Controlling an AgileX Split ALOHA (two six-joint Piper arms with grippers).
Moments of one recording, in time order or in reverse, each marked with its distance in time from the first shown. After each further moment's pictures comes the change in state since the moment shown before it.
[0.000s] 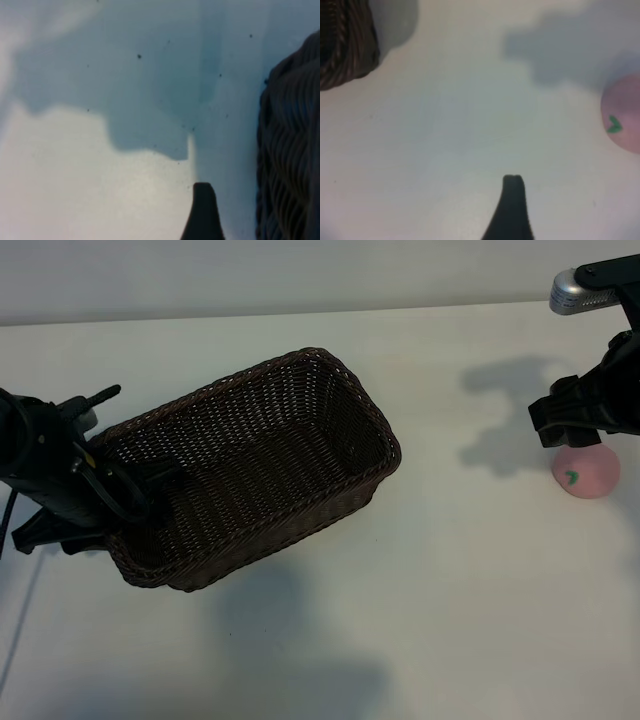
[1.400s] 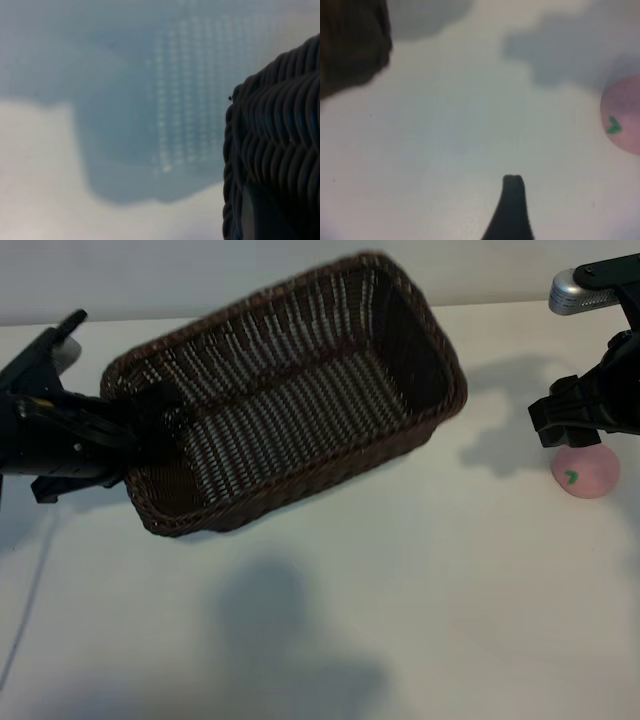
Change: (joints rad) left arm 0.049 -0.212 0.007 -0.640 -0.082 0.598; right arm 0.000 0.000 0.000 0.000 0.000 -0.008
